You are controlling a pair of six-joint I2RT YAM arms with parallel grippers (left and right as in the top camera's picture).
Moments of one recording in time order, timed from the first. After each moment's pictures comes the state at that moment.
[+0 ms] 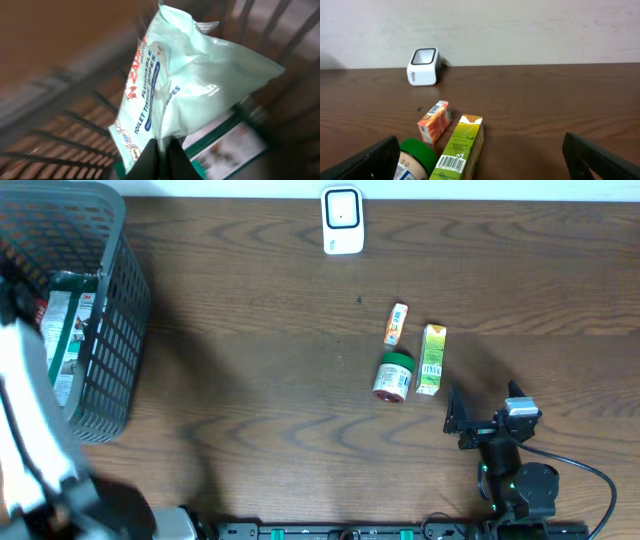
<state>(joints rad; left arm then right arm) 0.53 1.59 1.55 -0.65 -0.38 -0.12 0.05 0.01 0.01 -0.07 -0.05 0.08</state>
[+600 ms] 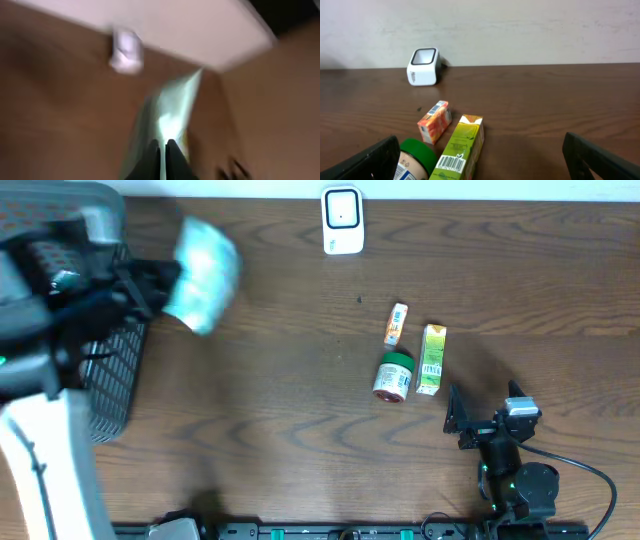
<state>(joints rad) 0.30 1.29 1.56 -0.95 0.87 -0.25 0.05 0.01 0.01 -0.07 -0.05 0.08</state>
